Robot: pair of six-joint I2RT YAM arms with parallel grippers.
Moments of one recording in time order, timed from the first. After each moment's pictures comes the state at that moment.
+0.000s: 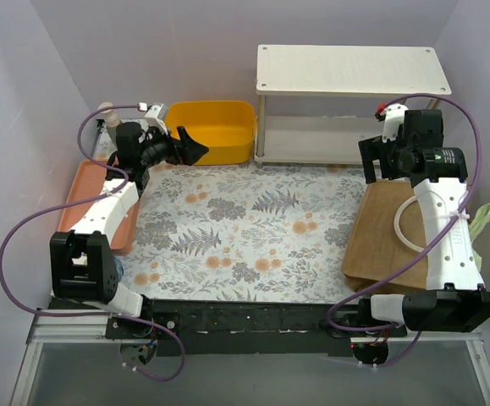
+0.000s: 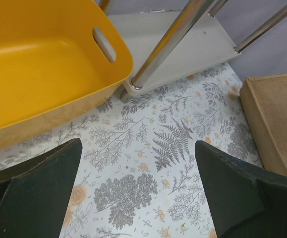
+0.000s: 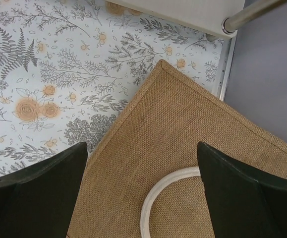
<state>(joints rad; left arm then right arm) -0.08 1.48 1.10 0.15 0.67 -0.31 0.01 1.28 1.54 -1.03 -0.02 -0.25</state>
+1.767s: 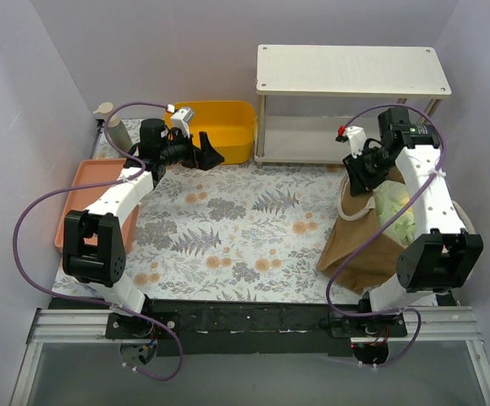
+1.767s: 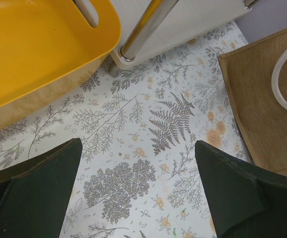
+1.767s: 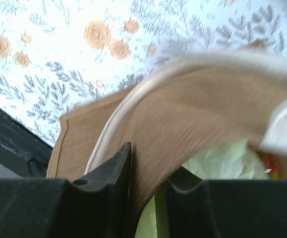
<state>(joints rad) -0.18 1.64 1.23 -0.01 0.66 -0.21 0.02 1.51 1.57 -1.33 -0.37 -0.64</state>
